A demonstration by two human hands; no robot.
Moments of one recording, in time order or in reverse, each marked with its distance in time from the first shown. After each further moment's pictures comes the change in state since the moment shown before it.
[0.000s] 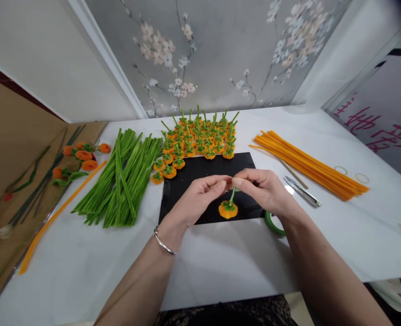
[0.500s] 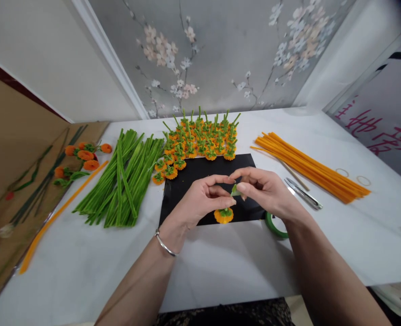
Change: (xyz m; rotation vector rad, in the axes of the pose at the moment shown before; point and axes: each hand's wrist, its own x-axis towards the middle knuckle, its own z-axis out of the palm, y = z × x) left_hand -0.003 0.007 0.004 -0.076 0.001 -0.092; right_hand -0.002 0.000 -0.003 0.064 -0.050 0.008
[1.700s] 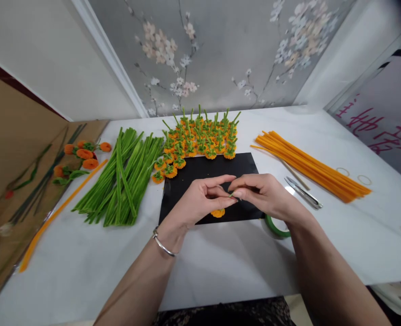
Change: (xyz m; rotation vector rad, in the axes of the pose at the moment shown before) left_hand -0.002 -0.001 -0.003 0.148 0.005 0.015; right_hand -0.001 -0.003 -0.002 -0.185 -0.115 -0.044
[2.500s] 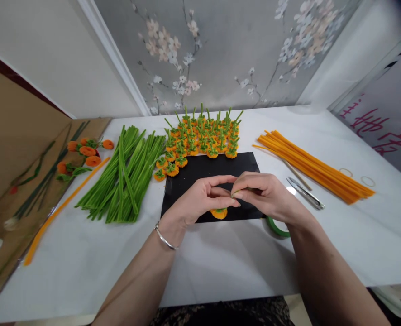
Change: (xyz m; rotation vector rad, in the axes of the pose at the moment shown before) left_hand 0.001 -0.003 -0.006 -0.091 -0.151 -0.051; right_hand 0.000 -0.004 0.001 0.000 0.004 -0.113
